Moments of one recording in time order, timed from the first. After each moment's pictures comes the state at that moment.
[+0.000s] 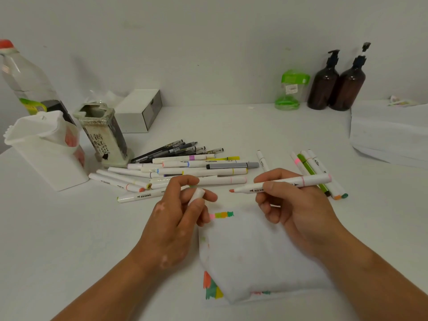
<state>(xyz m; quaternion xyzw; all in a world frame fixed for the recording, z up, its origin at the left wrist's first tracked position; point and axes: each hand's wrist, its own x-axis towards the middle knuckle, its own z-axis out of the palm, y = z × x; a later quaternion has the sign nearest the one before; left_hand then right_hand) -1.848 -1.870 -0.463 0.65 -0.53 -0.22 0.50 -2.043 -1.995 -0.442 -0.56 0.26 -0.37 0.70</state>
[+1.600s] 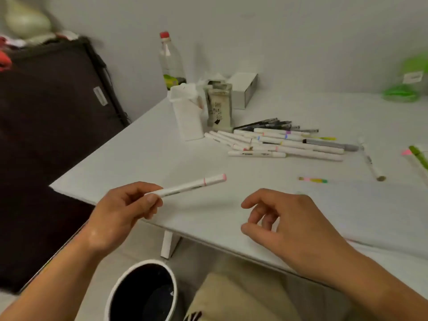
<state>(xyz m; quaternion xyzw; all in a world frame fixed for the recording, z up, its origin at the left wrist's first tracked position) -1.736 -1.596 -0.461 0.70 -0.33 -0.23 0.60 -1.984 -1.830 -0.434 -0.90 0.16 -0.13 0.39</state>
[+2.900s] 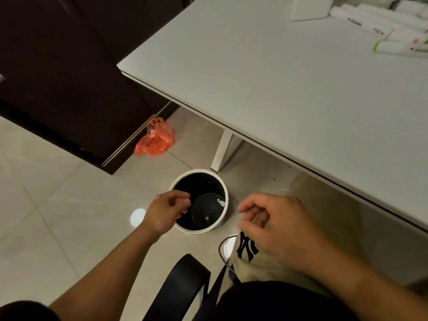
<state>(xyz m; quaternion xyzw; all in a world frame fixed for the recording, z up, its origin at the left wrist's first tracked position) -1.759 -1.447 -0.670 0.88 -0.03 -0.25 0.41 -1.907 -1.703 -0.571 -0.86 0.08 0.06 0.50</state>
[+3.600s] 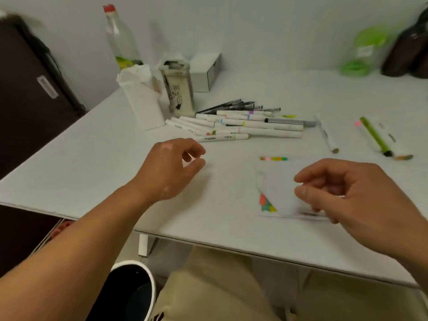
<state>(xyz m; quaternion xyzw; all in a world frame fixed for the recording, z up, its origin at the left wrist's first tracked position) -1.789 -1.763 -0.436 0.80 -0.53 0.00 0.29 -2.077 -1.899 -0.422 -0.82 0.28 -0.24 0.43</state>
